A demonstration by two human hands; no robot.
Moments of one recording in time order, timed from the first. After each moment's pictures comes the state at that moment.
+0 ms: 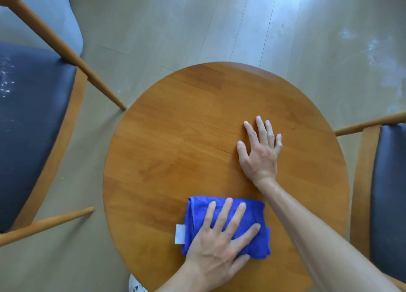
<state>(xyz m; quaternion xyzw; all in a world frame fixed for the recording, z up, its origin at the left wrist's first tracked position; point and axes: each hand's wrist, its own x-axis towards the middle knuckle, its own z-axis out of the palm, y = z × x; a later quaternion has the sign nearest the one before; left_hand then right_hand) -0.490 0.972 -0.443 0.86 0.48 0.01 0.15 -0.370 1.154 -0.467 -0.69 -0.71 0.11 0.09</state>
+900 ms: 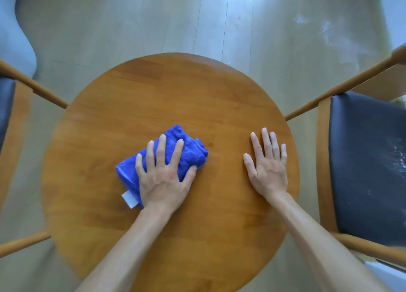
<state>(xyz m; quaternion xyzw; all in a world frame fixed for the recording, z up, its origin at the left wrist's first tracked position) -0.466 1.059 -0.446 0.67 0.73 0.05 0.09 -0.217 1.087 -0.470 -0.72 -0.69 0.08 0.01</state>
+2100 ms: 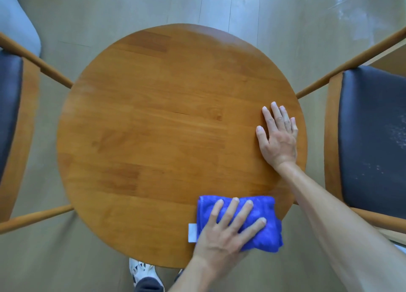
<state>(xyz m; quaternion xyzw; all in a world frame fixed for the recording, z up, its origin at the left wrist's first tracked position) -0.396 0.902 -0.450 0.88 0.45 0.06 0.13 -0.211 1.087 -0.473 -0.73 -0.67 0.10 0.08</state>
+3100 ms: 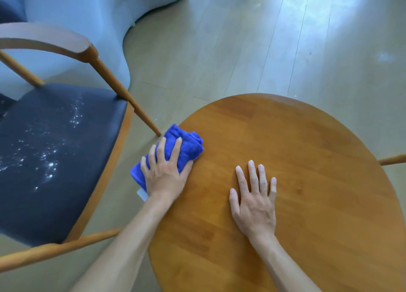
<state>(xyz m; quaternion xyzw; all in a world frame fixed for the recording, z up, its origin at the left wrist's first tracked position) -0.664 1.109 -0.451 0.55 0.83 0.04 0.10 -0.445 1.088 -0.475 -0.63 -0.77 0.06 0.05</state>
